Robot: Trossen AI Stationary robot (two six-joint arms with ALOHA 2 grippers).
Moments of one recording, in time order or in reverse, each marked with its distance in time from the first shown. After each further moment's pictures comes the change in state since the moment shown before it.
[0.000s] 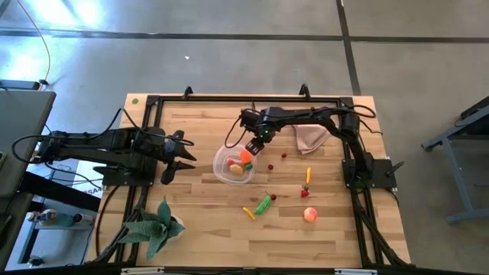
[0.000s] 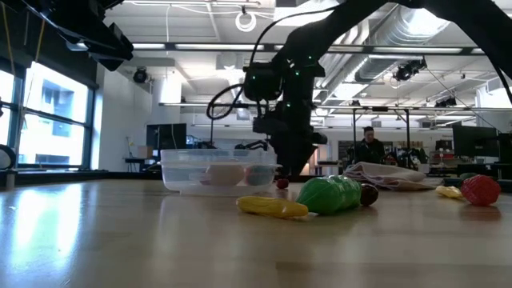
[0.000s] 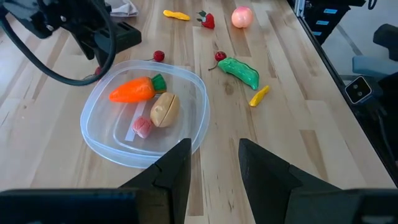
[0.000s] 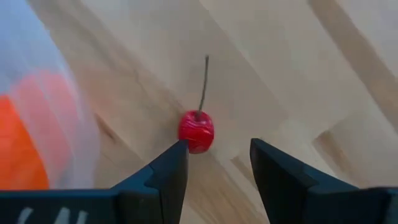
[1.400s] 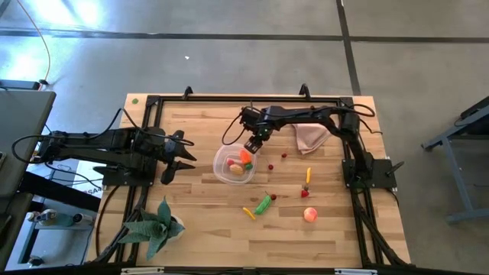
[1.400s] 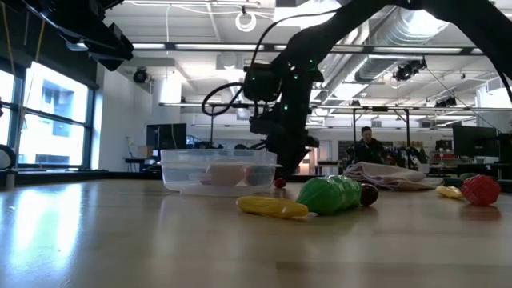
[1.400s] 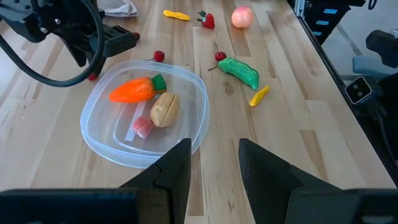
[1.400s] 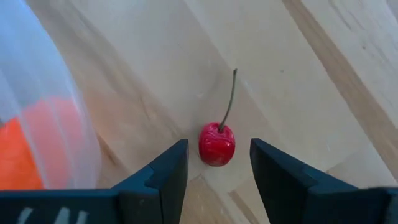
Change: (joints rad) left arm 0.000 0.000 0.000 0.000 0.000 0.000; right arm -0.020 0.005 -0.016 0.094 -0.004 -0.095
